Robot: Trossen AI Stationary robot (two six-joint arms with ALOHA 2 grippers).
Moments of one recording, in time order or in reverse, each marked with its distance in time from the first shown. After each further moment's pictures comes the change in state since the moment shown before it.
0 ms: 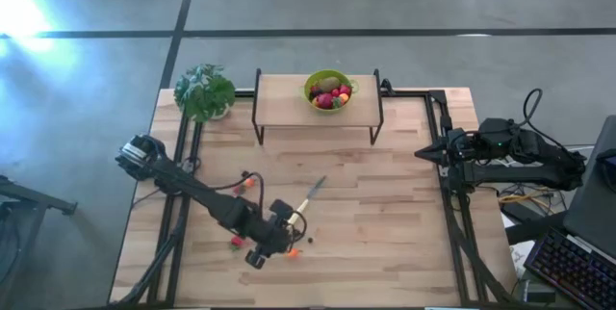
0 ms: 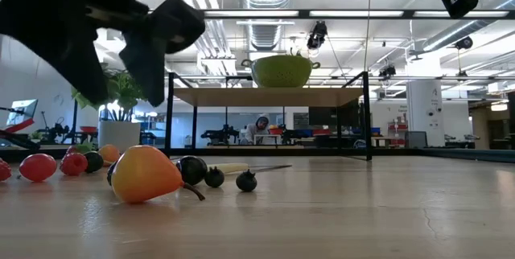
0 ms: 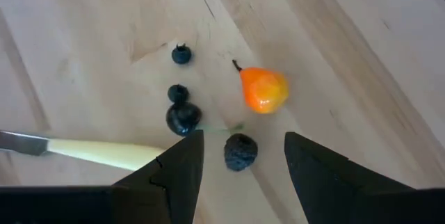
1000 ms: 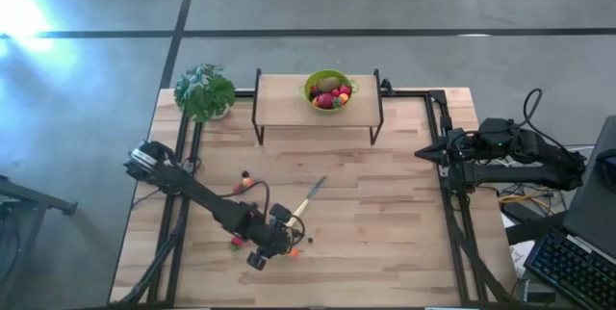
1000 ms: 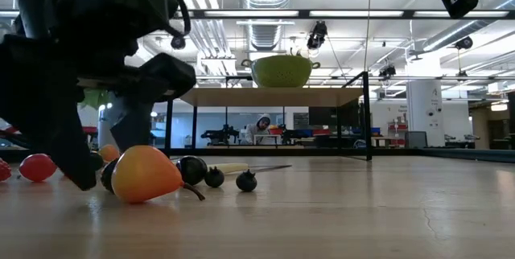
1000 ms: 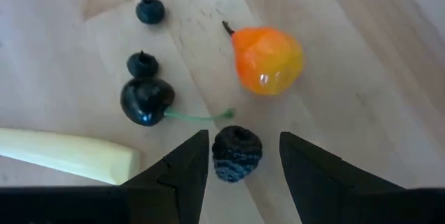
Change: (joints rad) left arm -0.012 0.087 -0.132 0.206 0.004 -0.049; right arm 0.000 0.000 0.000 0.000 0.000 0.000
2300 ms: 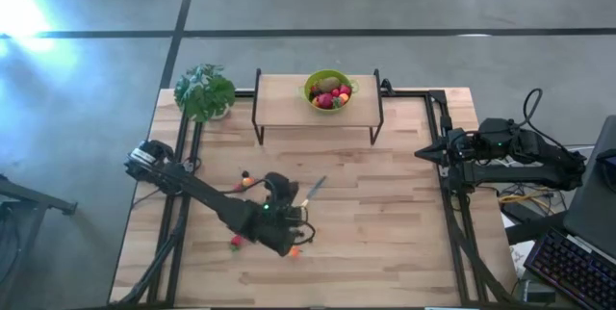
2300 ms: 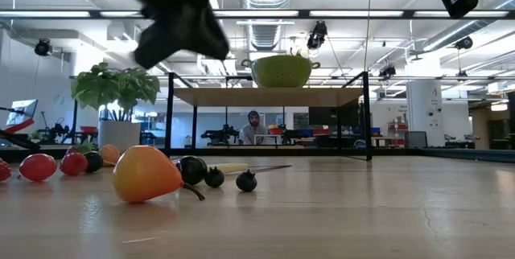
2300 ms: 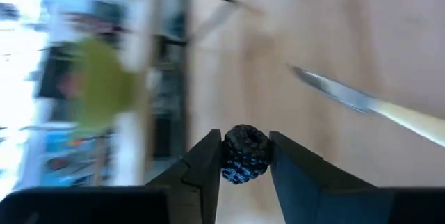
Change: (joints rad) left arm 0.022 -0.002 0.255 -0.363 -0.987 0.052; right arm 0.000 0.000 0.000 0.000 0.000 0.000
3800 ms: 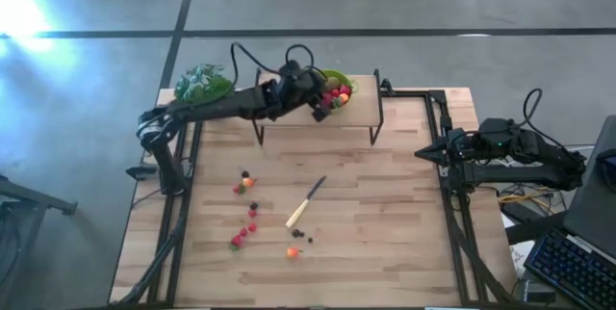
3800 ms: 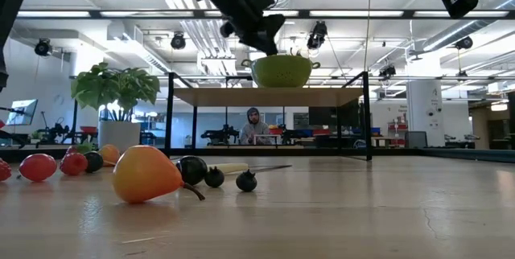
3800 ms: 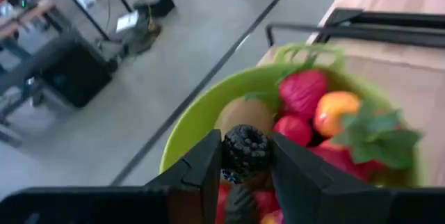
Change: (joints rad) left arm 0.818 -0.016 0.287 0.415 0.619 0.083; right arm 0.000 0.000 0.000 0.000 0.000 0.000
